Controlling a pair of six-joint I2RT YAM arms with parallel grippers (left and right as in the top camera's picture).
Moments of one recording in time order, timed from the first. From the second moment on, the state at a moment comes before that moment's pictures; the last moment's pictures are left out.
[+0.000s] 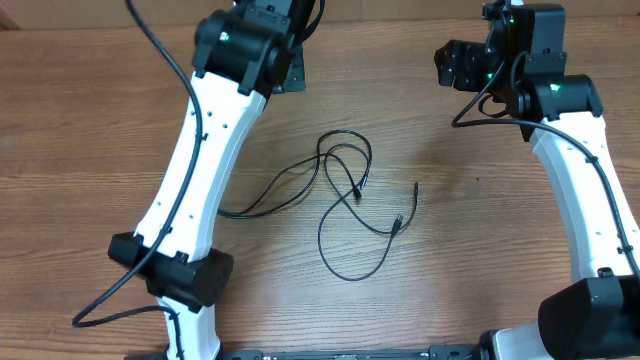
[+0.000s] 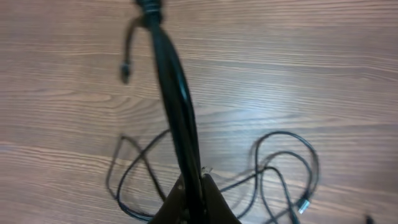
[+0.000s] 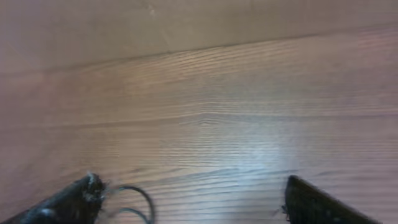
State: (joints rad) left arm -0.43 2.01 2.39 -1.47 -0.35 -0.46; right arm 0.06 1.66 1.58 -0.65 -0.14 0.18
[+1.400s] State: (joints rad) left arm -0.43 1.64 2.50 -1.50 -0.40 -0.41; right arm 0.53 1.70 1.58 -0.80 -0.17 0.77
